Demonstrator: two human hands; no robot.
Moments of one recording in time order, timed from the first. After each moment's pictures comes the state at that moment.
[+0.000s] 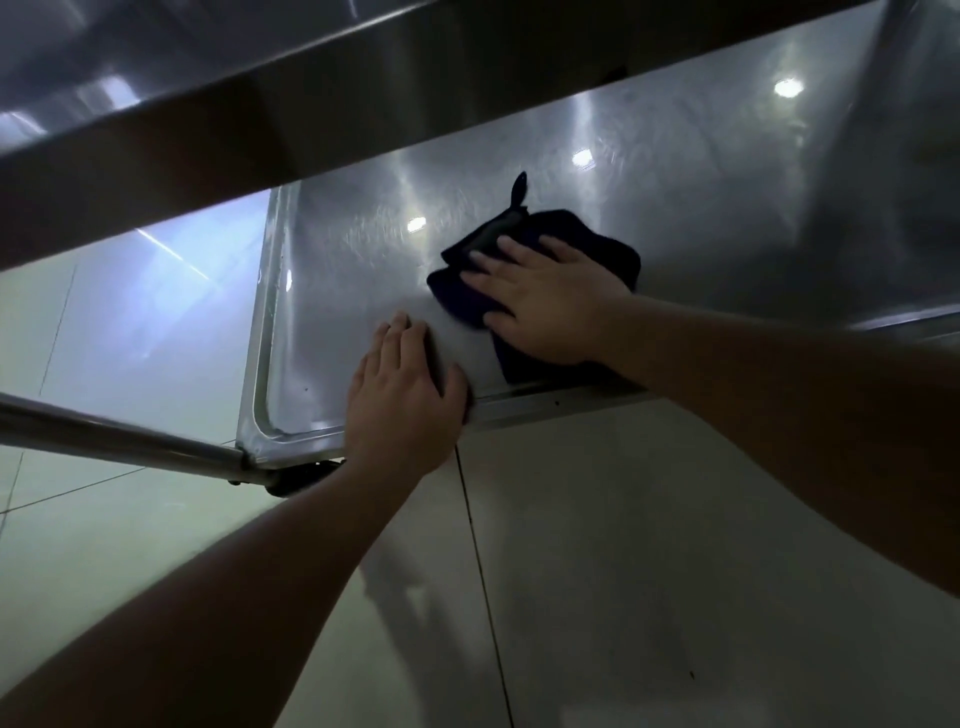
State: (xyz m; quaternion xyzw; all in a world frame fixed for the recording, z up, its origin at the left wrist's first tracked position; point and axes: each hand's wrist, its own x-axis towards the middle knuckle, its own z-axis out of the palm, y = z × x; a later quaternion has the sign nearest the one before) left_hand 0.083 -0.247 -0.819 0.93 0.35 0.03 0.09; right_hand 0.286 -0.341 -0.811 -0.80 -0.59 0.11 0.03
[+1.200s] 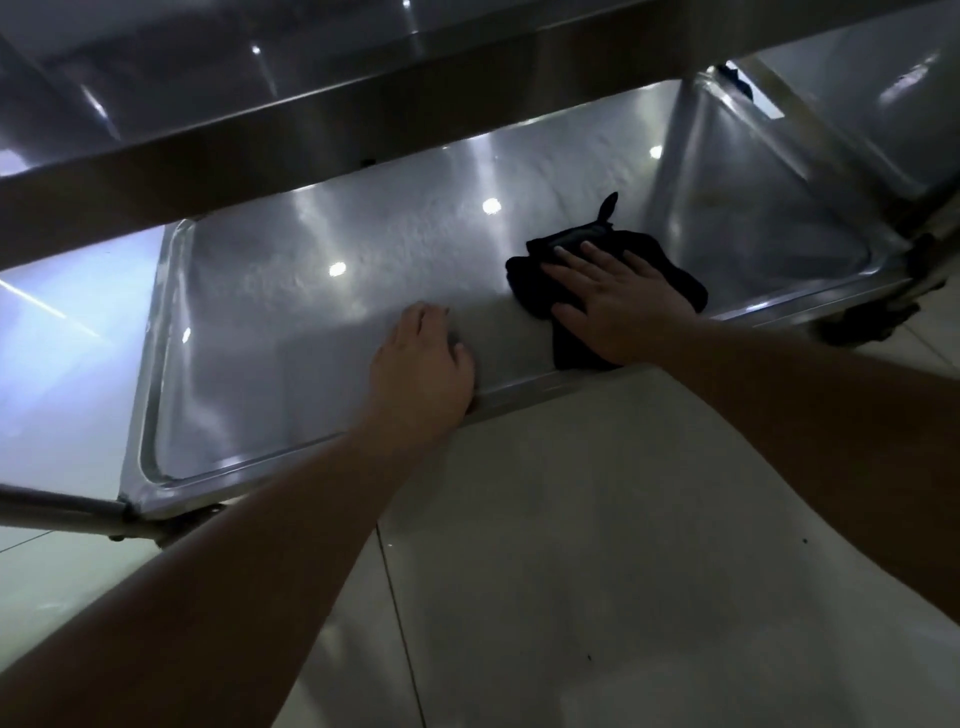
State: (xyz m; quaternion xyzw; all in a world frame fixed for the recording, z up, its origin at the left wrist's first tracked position) left_hand 0.177 -0.331 -0.782 0.95 0.26 0.03 0.18; right_hand 0.365 -0.506 -0.805 -0.90 -0.42 0.10 0.04
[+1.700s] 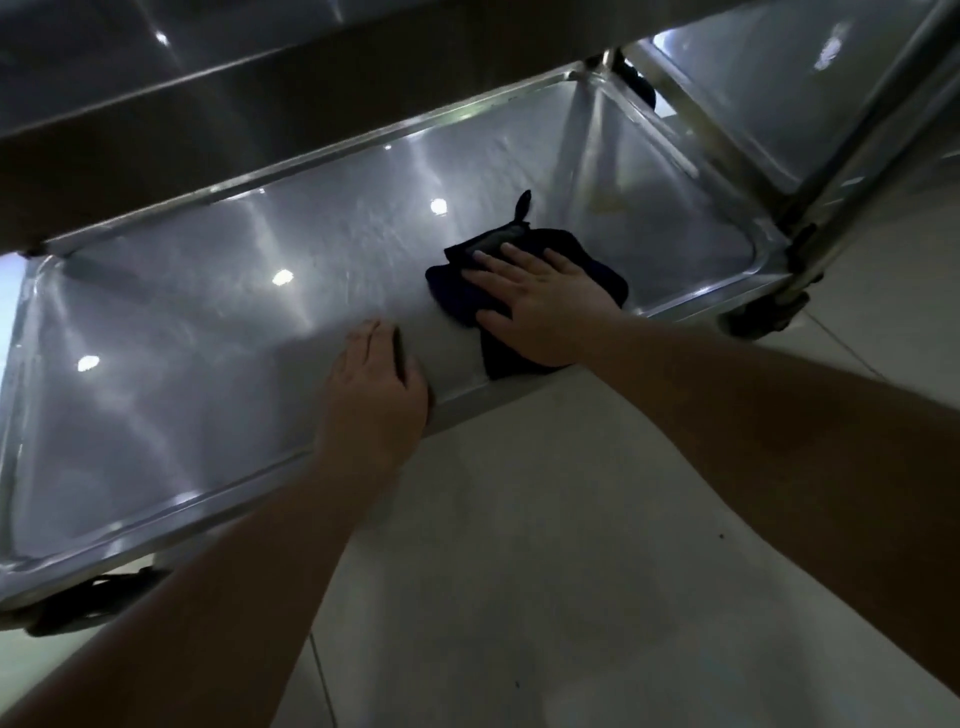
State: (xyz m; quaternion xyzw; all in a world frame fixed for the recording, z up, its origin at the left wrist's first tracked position) left_hand 0.222 -0.375 -0.818 0.95 0.26 0.07 0.18; right_hand 0.396 -0.534 -0.799 -0.89 -0.43 0.12 0.05
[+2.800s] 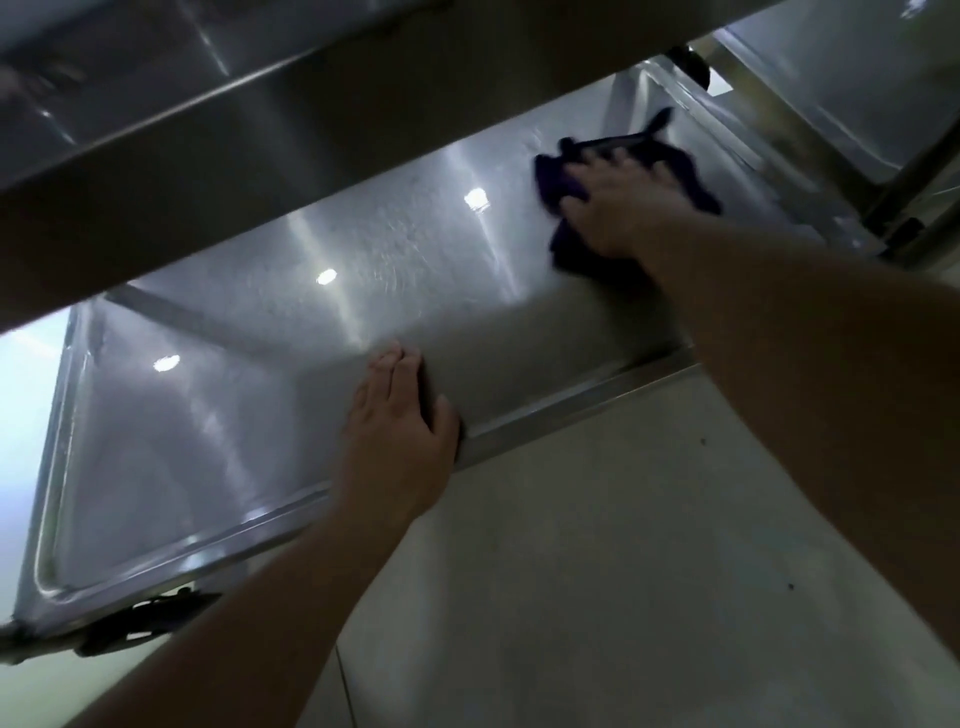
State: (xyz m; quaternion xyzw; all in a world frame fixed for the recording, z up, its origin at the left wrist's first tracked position) left_hand 0.220 -0.377 -0.813 0.95 0.27 0.02 0.15; right_hand 0.527 -0.518 -0.789 -0.95 -0.26 0.12 0.07
